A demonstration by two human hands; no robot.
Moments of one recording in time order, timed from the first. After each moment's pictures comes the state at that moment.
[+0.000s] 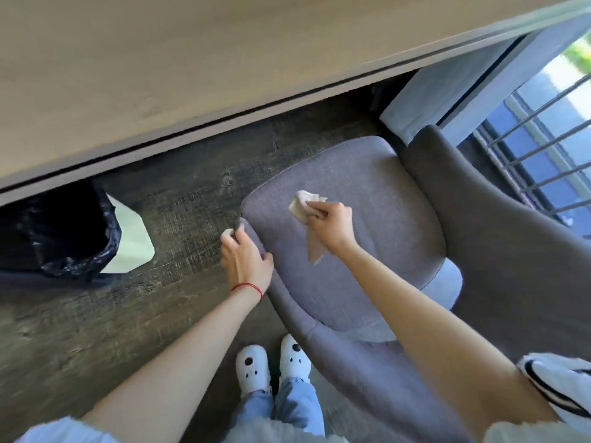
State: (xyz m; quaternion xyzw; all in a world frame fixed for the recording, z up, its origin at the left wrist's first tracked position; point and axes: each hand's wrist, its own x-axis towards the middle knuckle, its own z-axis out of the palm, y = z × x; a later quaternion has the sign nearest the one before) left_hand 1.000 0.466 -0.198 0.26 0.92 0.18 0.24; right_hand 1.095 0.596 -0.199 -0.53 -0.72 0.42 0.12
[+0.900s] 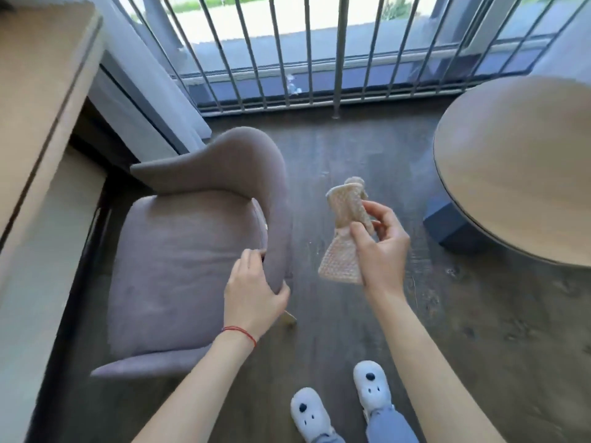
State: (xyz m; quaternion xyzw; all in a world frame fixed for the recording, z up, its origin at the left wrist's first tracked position) left_hand 1.255 0.426 -0.091 0.82 0.51 0.10 0.23; right_hand 1.422 0.365 -0.072 -0.73 -0.12 0.23 0.64
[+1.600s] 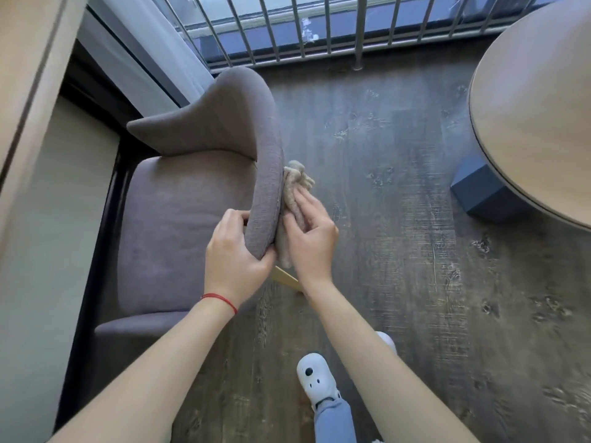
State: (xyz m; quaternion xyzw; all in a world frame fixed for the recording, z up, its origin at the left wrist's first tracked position) left_hand 1.252 0.426 -0.109 0.83 0.49 0.16 0.22; right_hand 1.354 0.388 -0.132 -0.67 -0.19 0.31 0.65
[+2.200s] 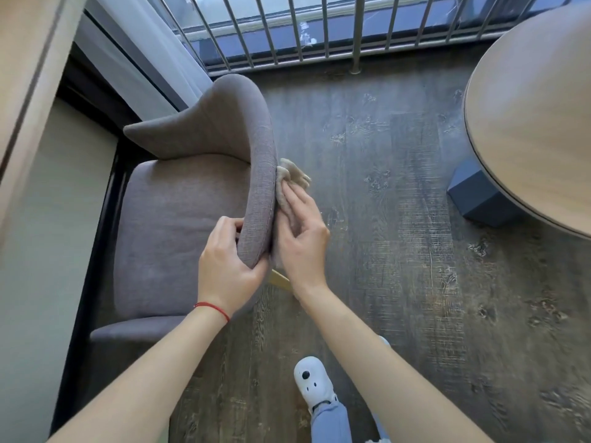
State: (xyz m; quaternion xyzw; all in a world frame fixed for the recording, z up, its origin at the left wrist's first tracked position) left_hand 1.253 0.425 -0.105 0.82 0.49 0.18 0.25; right_hand 1.361 0.390 -0.125 -0.65 -0.24 0.30 0.66
